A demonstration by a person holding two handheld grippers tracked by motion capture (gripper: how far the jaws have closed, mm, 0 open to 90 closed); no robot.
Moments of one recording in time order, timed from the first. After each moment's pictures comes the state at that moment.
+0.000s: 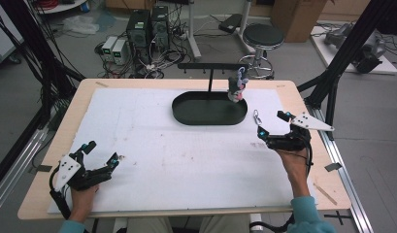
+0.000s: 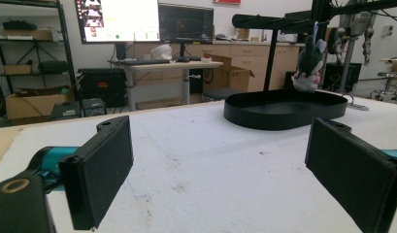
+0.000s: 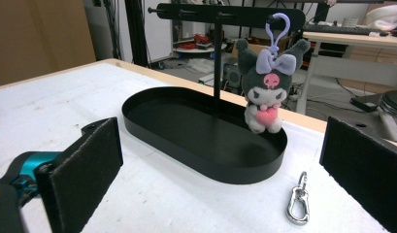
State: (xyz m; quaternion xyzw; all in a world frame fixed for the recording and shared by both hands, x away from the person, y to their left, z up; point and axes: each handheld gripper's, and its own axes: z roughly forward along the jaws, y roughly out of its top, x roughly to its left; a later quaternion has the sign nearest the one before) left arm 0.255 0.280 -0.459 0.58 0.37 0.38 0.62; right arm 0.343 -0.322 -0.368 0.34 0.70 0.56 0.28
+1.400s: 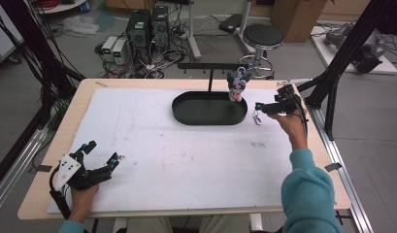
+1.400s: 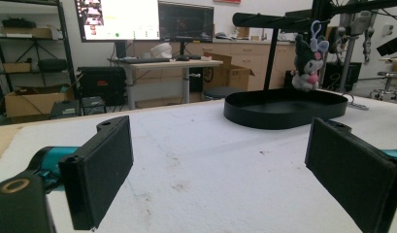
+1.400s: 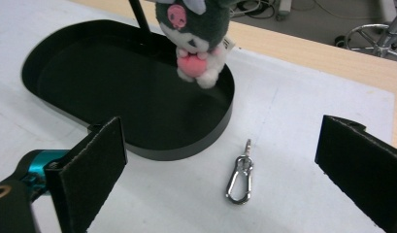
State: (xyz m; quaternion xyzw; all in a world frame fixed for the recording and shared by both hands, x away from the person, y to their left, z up) left arm 0.256 0.280 -0.458 0.58 0.37 0.38 0.62; right arm 0.462 -0.324 -0.344 0.47 0.77 0.39 0.19
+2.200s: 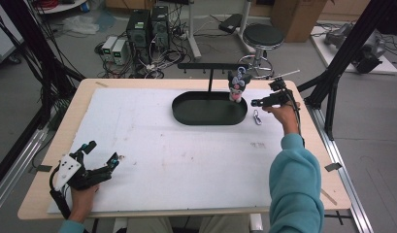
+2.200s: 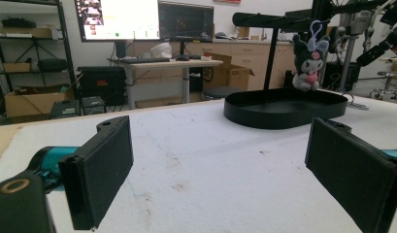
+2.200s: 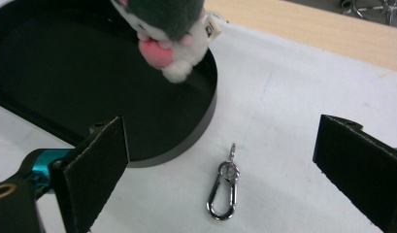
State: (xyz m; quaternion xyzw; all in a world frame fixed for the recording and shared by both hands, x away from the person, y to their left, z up) left arm 0.256 0.280 -0.458 0.59 0.37 0.38 0.62; right arm 0.508 -0.318 -0.358 0.49 0.79 0.33 0.15
